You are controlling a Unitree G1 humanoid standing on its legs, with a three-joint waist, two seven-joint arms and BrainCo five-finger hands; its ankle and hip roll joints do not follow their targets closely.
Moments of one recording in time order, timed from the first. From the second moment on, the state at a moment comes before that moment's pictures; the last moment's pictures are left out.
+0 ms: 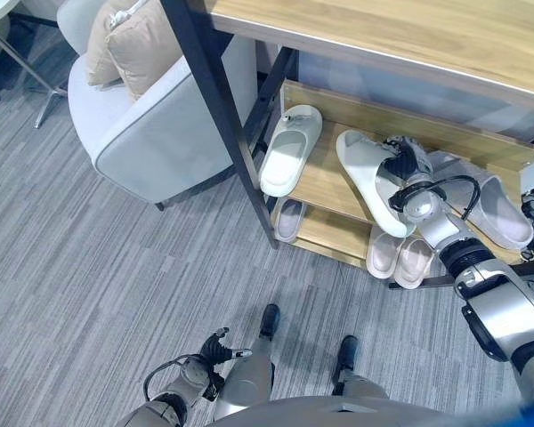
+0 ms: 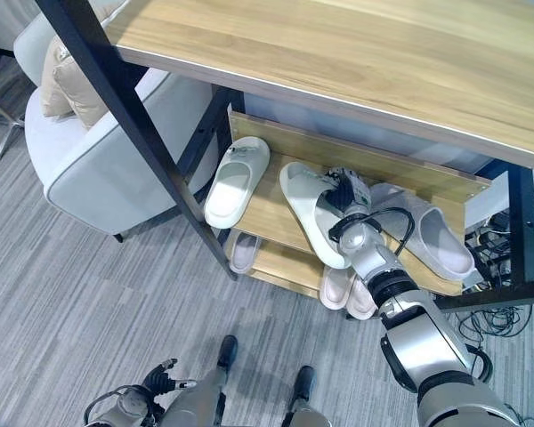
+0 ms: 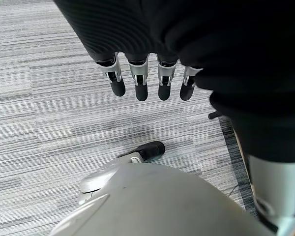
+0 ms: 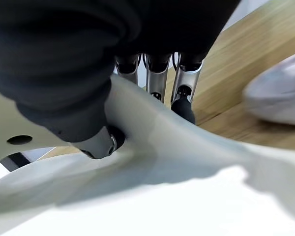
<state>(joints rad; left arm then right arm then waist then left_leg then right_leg) -0.11 0.25 -0.43 1.24 0.01 -0.18 0.09 -0.83 -0.47 0.43 0.87 -0.22 -0.04 -0.40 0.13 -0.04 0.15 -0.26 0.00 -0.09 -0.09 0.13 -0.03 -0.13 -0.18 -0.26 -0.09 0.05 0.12</state>
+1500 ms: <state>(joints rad) -0.14 0.18 -0.42 1.24 -0.03 -0.12 0.16 -0.72 -0.25 0.36 0.72 0.05 0.02 -0.50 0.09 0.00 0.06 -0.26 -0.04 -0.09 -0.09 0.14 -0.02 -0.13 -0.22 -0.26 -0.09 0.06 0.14</state>
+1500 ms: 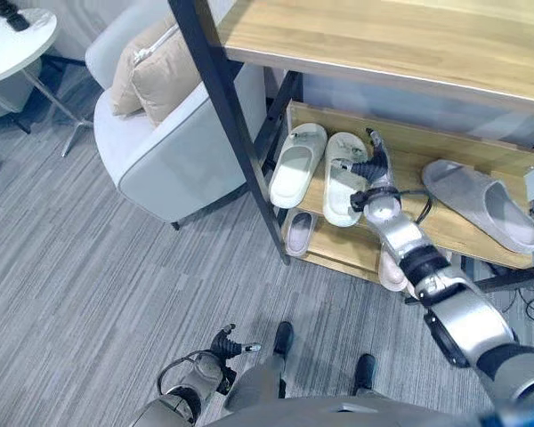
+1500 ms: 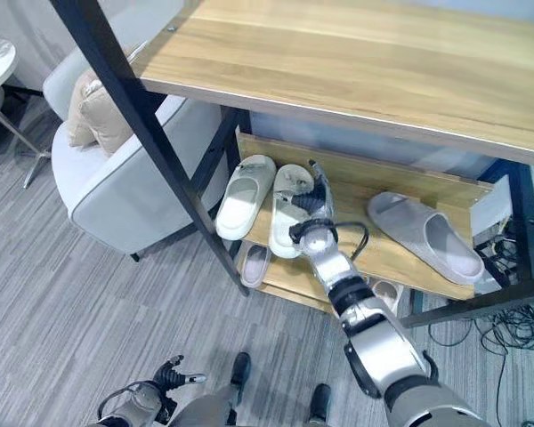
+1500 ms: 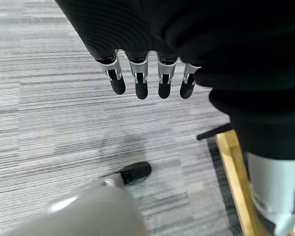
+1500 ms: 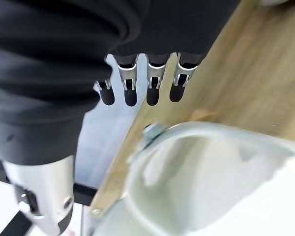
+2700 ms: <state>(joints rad) -0.12 0.16 -0.35 1.24 -0.03 -0.08 0.22 -0.43 -0.20 0.44 0.53 0.06 -0.03 -0.39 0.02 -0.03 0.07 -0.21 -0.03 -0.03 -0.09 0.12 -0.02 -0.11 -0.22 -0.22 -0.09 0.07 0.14</state>
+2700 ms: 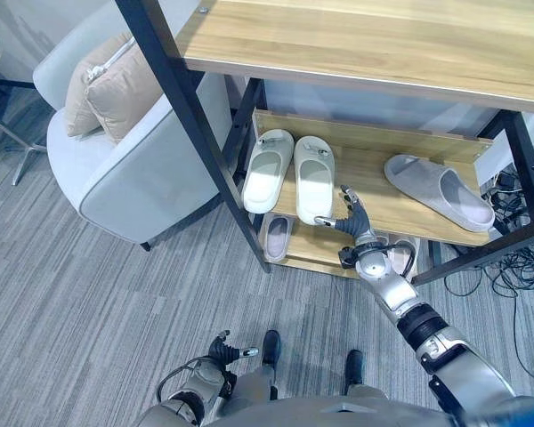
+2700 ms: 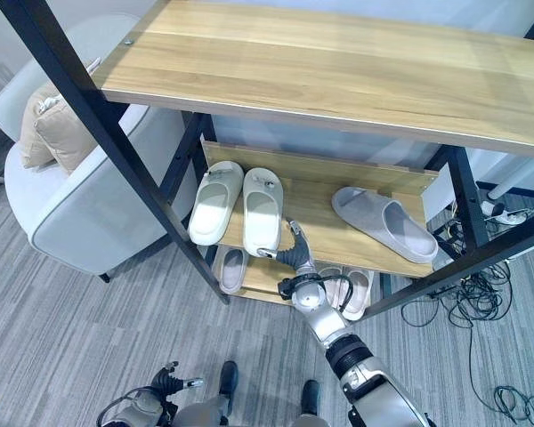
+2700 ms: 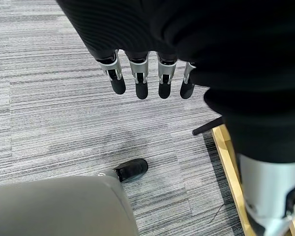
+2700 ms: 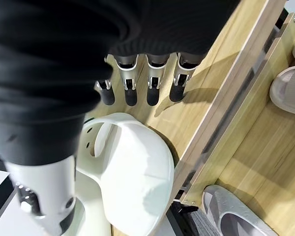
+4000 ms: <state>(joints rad) -0.12 0.17 -0.34 1.26 -0.03 -0.07 0.24 -0.44 -0.16 0.50 0.53 0.13 -0.03 -0.33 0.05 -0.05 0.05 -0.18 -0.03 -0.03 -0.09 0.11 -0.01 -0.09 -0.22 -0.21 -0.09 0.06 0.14</state>
